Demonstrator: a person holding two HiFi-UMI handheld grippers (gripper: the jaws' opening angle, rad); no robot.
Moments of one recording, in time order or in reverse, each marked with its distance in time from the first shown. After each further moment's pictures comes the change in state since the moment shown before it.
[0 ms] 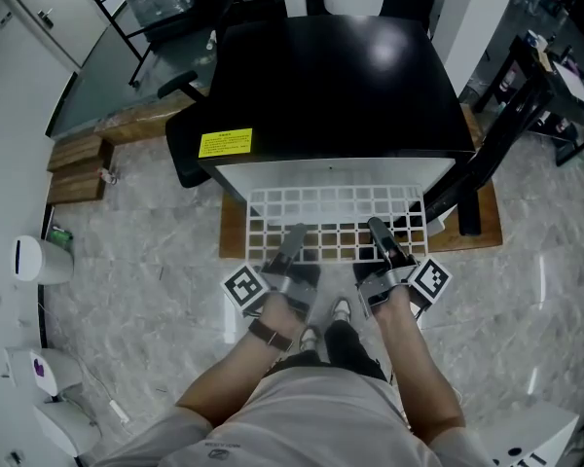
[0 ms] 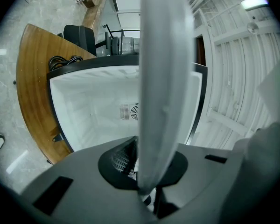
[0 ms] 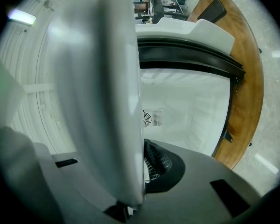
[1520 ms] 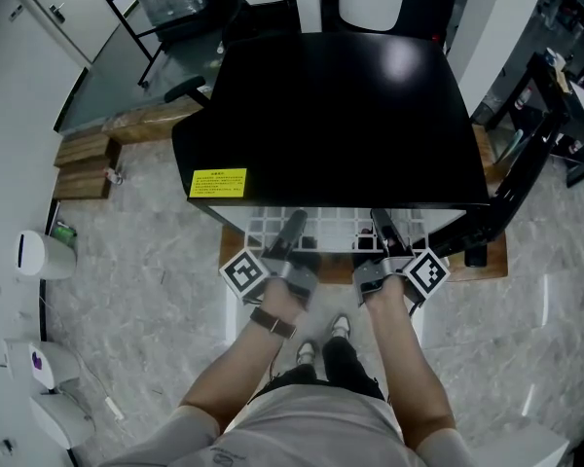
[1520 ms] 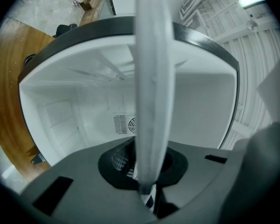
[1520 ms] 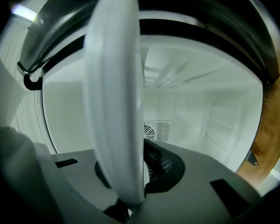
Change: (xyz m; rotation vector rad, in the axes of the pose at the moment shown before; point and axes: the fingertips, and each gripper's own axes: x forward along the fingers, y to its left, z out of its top) left arm 0.085 0.008 0.053 0.031 -0.061 -0.004; right arm 0.091 -0.002 0.050 -0.032 -0.071 0.002
